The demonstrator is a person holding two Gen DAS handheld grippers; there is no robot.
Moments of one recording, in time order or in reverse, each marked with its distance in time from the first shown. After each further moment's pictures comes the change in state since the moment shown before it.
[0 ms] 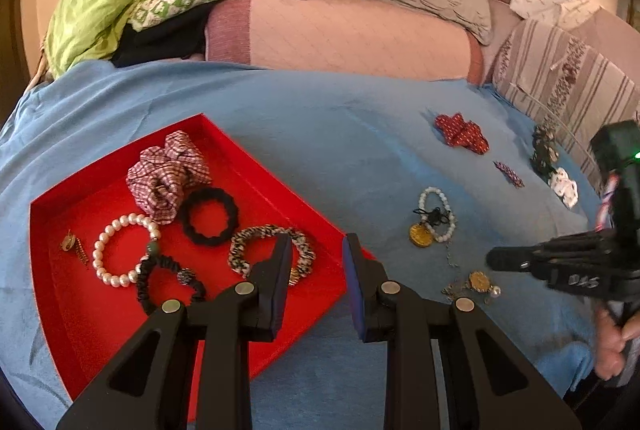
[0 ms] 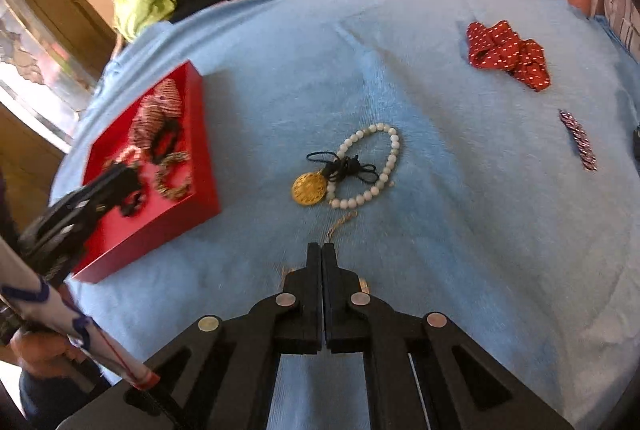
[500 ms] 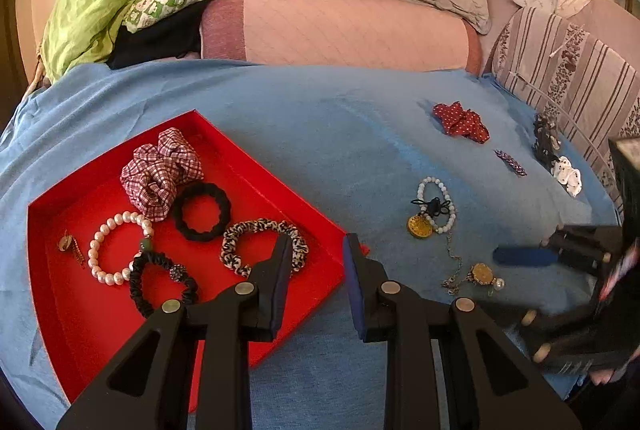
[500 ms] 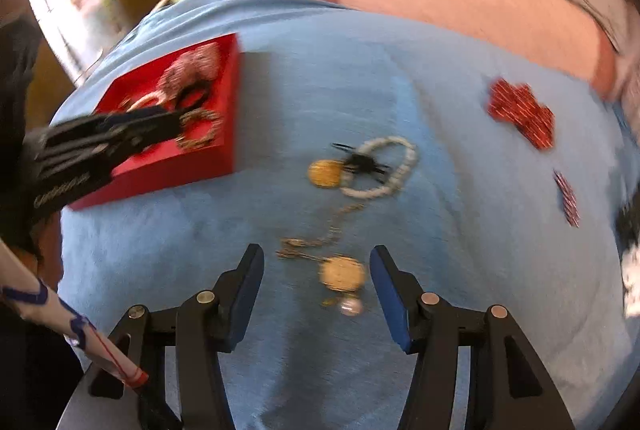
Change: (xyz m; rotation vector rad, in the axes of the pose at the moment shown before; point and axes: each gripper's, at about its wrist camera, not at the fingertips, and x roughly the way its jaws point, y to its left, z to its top) left arm 0.006 -0.003 -0.001 0.014 0.015 0.011; right arm 0.007 0.041 -0.029 -0.353 -0.051 -0.073
